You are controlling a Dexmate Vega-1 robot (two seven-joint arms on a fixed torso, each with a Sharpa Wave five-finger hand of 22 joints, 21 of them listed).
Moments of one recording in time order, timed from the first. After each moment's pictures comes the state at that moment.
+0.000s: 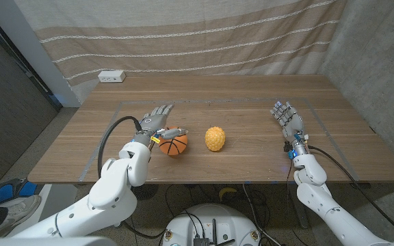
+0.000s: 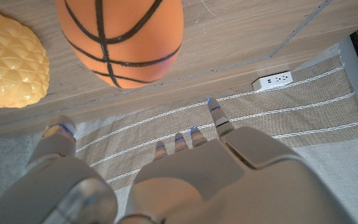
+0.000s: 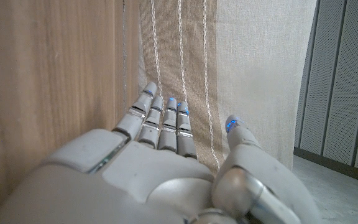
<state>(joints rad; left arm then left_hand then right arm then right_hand) 1.18 0.90 0.60 -2.45 0.86 0.96 -0.10 0.23 -0.17 0.48 -0.17 0.21 -0.17 -0.18 0.19 0.18 -0.17 -0.05 0.19 0.19 -0.13 0.02 0.18 0.18 -0.05 0.21 0.52 0.17 -1.05 -0.39 -0.25 -1.19 0.80 0.70 0.18 0.42 0.16 0.44 -0.12 0.21 0.41 0.13 0.20 0.19 0.39 0.14 0.22 0.24 0.26 0.06 0.22 0.43 0.43 0.08 0.21 0.17</state>
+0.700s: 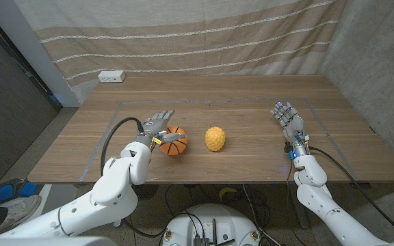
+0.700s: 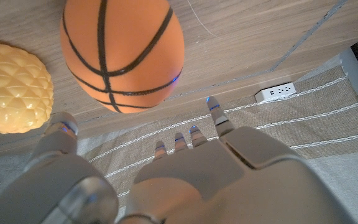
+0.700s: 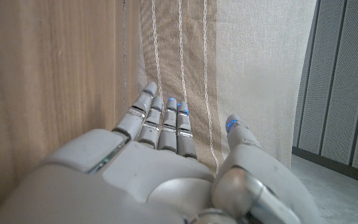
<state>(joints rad) 1.12 0.93 0.67 -2.42 0.84 1.00 -0.14 0.26 -0.16 0.48 -0.17 0.22 -0.17 -0.18 0.19 0.18 -0.17 -0.05 0.20 0.19 -0.12 0.02 0.19 0.18 -0.03 0.21 0.51 0.17 -1.05 -0.39 -0.25 -1.18 0.79 0.72 0.18 0.42 0.16 0.44 -0.12 0.21 0.42 0.13 0.20 0.19 0.39 0.14 0.22 0.24 0.27 0.07 0.22 0.42 0.44 0.08 0.21 0.17</state>
